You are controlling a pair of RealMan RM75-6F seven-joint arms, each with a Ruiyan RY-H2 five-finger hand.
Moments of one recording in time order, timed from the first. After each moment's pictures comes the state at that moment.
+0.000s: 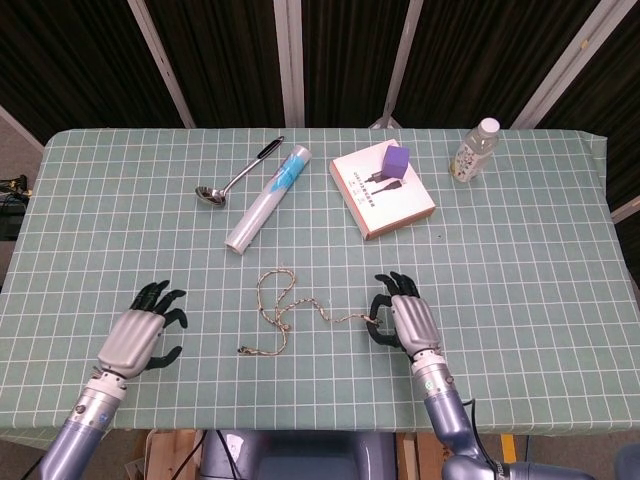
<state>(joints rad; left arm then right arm) -0.29 -1.30 -0.08 -1.94 1.35 1.18 0.50 0.48 -1.66 0.22 -1.76 -1.01 1.19 -0.36</state>
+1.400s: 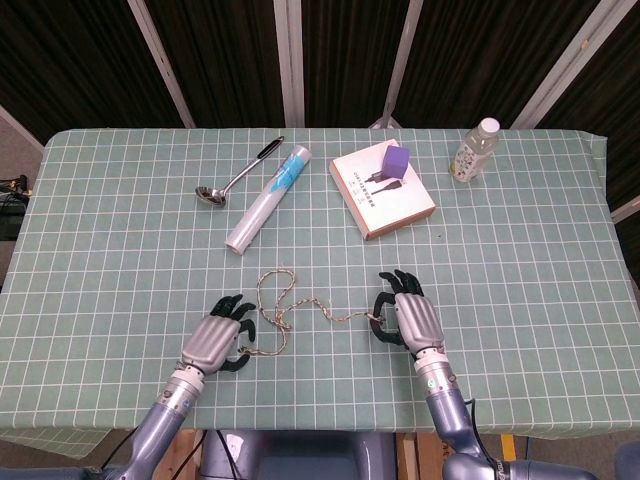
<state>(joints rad) -0.47 -1.66 -0.09 -1.77 1.11 1.12 0.61 0.49 -1.66 0.22 -1.75 -0.99 1.21 -0.36</state>
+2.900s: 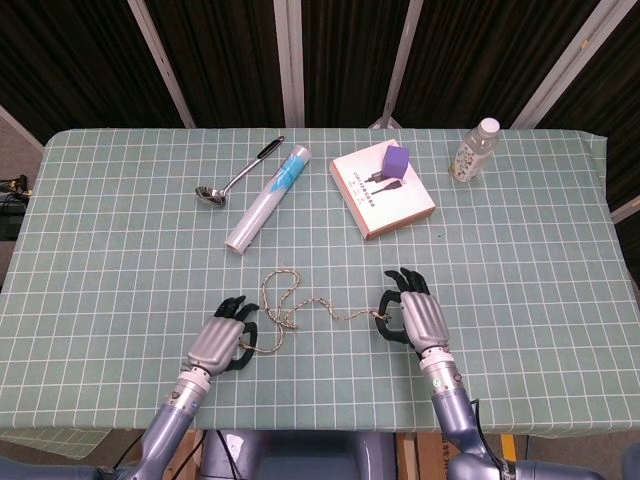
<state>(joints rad) -0.50 -1.70 -0.07 -1.76 1.07 1.18 0.61 0.49 -1.62 0.21 -1.77 -0.99 1.23 -0.36</state>
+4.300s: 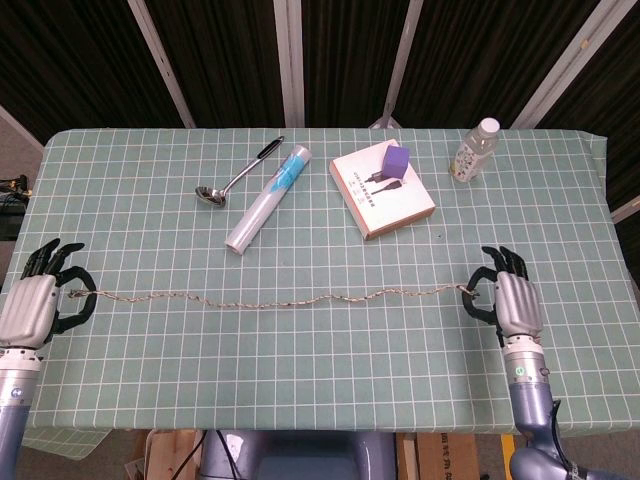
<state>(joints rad) -0.27 -1.09 -0.12 -1.83 1.25 1.39 0.05 0.37 -1.34 0.26 -1.77 -0.99 1.28 -0.19</state>
